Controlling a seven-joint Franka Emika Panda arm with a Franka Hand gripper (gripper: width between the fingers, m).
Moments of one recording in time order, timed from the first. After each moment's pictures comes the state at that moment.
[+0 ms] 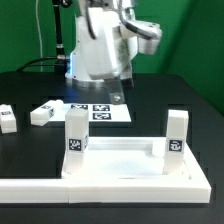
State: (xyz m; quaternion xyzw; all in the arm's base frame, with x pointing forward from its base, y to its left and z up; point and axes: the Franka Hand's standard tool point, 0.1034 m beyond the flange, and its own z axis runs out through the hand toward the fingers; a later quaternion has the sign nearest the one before) arm 0.644 0.010 0.153 -0.61 0.79 0.05 0.11
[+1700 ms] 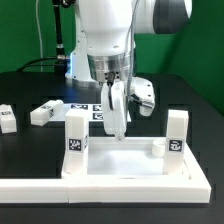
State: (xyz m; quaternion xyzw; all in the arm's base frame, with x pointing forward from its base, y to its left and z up) arm 0.526 0.025 0.042 -0.64 0.77 0.08 0.03
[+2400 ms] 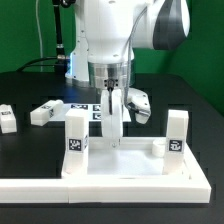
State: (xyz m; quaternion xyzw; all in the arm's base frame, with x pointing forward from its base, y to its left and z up) arm 0.512 0.017 0.015 -0.66 0.75 0.04 0.03
